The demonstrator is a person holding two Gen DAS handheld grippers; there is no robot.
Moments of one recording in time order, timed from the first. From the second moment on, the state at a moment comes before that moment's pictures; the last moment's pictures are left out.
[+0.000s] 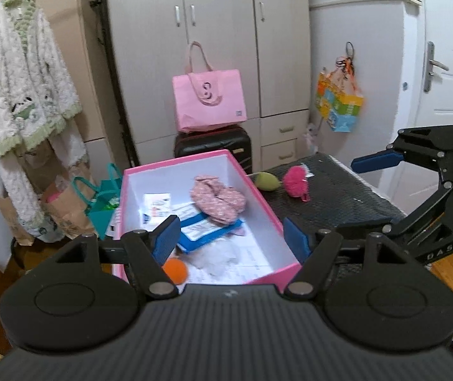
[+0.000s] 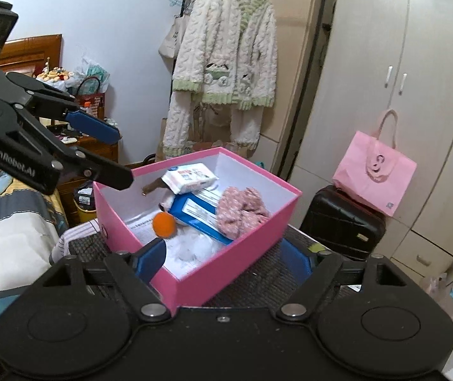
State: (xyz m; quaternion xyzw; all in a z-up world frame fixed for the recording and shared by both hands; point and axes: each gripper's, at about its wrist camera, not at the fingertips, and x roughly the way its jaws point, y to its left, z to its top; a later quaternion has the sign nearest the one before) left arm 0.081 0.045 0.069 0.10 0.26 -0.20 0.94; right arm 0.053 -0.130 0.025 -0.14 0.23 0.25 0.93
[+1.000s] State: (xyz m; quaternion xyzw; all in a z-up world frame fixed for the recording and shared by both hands) left arm 0.174 -0.121 0.021 0.04 0.24 -0.18 0.95; right arm 0.158 -0.270 -0.061 -0.07 0.22 0.22 0.95
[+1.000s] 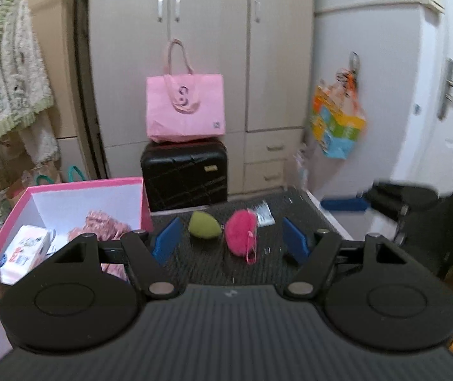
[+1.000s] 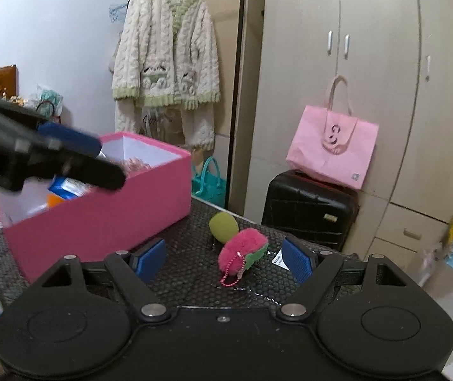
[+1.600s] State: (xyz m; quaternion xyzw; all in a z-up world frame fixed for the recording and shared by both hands) left arm 0.290 -0.165 -0.041 -0.08 0.33 -0.06 0.94; right arm 0.274 -0.268 -0.130 -0.04 0.29 0.28 0.92
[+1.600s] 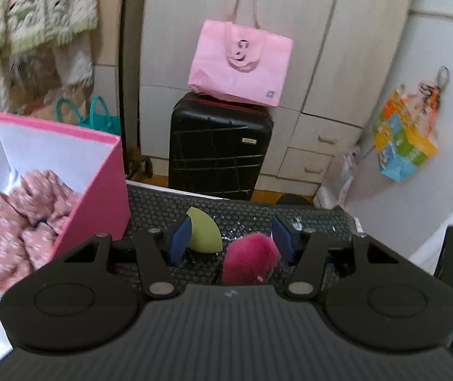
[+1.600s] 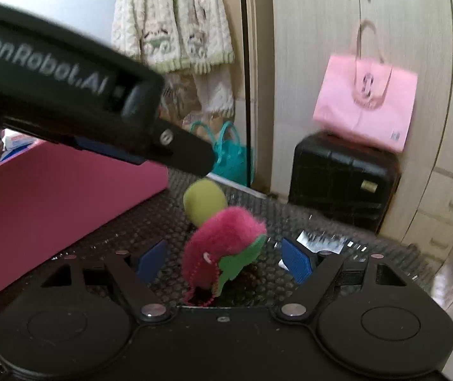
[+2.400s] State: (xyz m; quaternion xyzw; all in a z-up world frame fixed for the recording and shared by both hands) left arm 0.331 -0.174 -0.096 -0.09 0.32 0.07 0.94; right arm 0.264 -0.294 -0.138 0.01 0.31 0.26 0.92
